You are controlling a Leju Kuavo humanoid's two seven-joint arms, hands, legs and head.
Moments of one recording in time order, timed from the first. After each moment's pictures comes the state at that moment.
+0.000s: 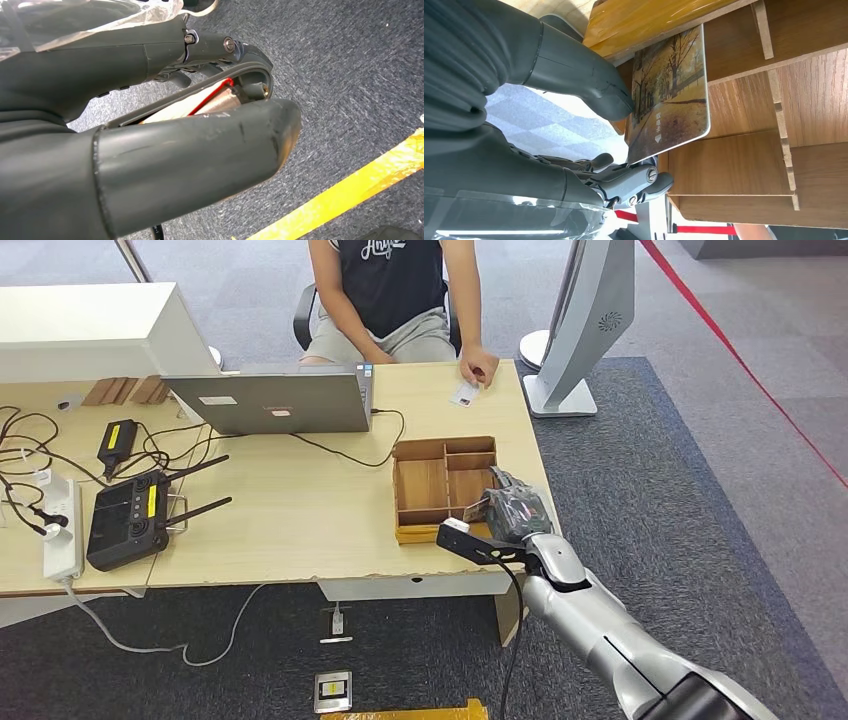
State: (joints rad) left arm -0.14 0.03 -1.20 -0.23 0.23 0.47 0.16; right arm -0.62 -0.15 0.70 -0.69 0.82 -0.35 0.15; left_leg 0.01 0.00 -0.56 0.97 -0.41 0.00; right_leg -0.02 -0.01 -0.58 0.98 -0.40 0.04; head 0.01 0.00
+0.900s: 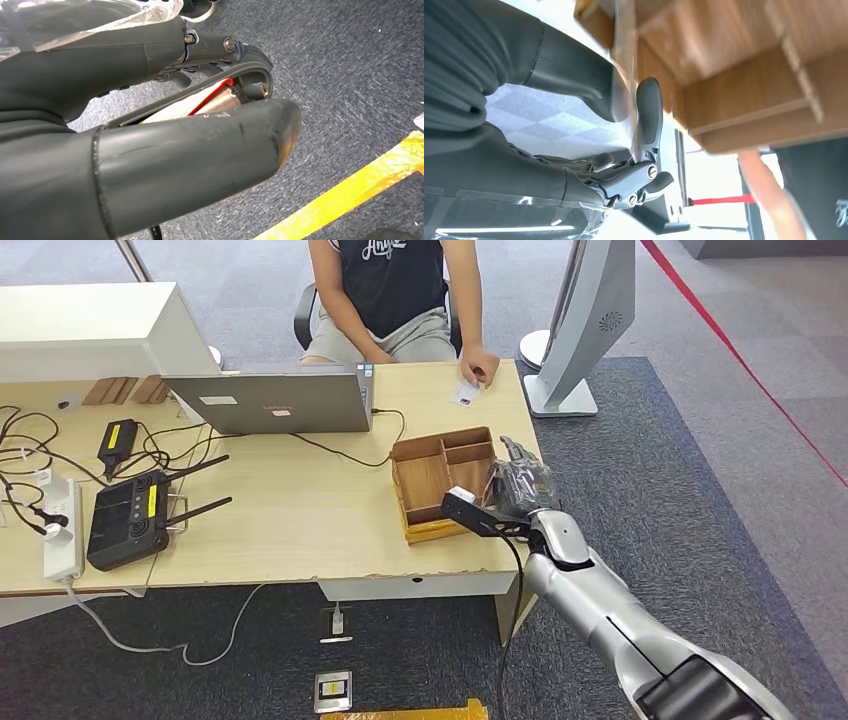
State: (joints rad) left arm -0.14 0.03 -1.20 -0.23 0.20 0.48 0.16; right arm -0.70 -0.16 0.68 -0.71 0.81 -0.40 0.21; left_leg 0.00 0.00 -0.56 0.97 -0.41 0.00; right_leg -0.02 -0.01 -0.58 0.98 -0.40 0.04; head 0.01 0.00
